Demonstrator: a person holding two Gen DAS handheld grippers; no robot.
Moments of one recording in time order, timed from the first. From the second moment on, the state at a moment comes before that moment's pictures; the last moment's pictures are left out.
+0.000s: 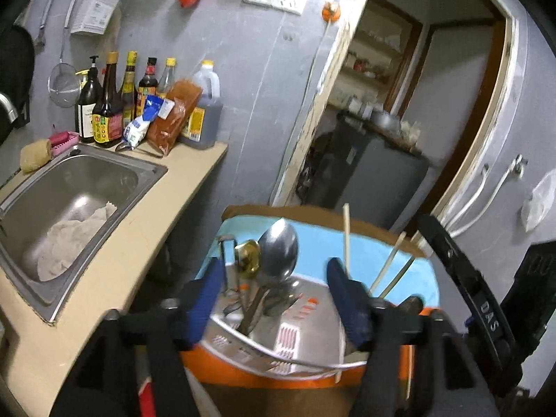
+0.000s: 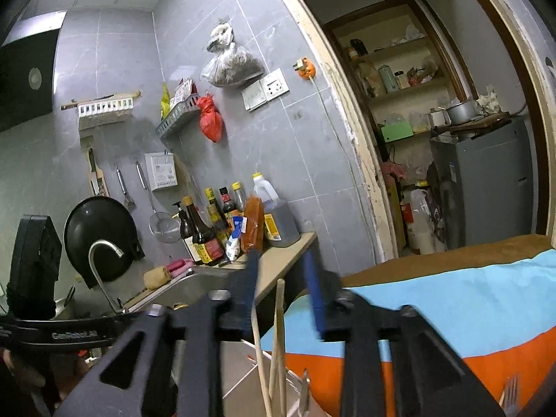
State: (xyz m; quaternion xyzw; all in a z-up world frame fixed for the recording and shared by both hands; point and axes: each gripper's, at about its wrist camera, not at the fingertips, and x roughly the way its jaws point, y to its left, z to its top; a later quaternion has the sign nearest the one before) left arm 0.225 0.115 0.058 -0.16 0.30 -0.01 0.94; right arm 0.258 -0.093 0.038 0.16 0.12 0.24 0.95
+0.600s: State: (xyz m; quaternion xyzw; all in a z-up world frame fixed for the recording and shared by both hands) left arm 0.190 0.048 0.081 -0.11 0.18 0.04 0.98; right arm 0.202 -0.184 0.070 0.12 0.10 0.14 0.98
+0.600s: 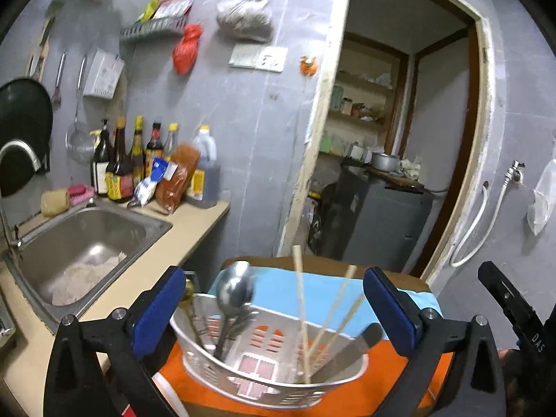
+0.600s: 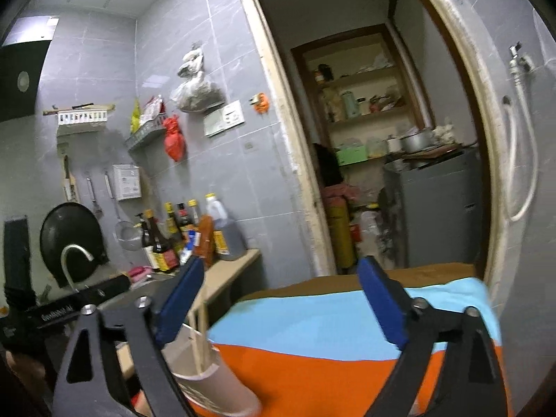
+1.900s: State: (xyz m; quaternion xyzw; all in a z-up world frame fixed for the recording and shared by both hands) left arm 0.216 -0.143 -0.067 0.00 0.46 -0.12 0.88; right arm 0.211 -0.348 -0.091 0.13 0.34 0.15 0.92
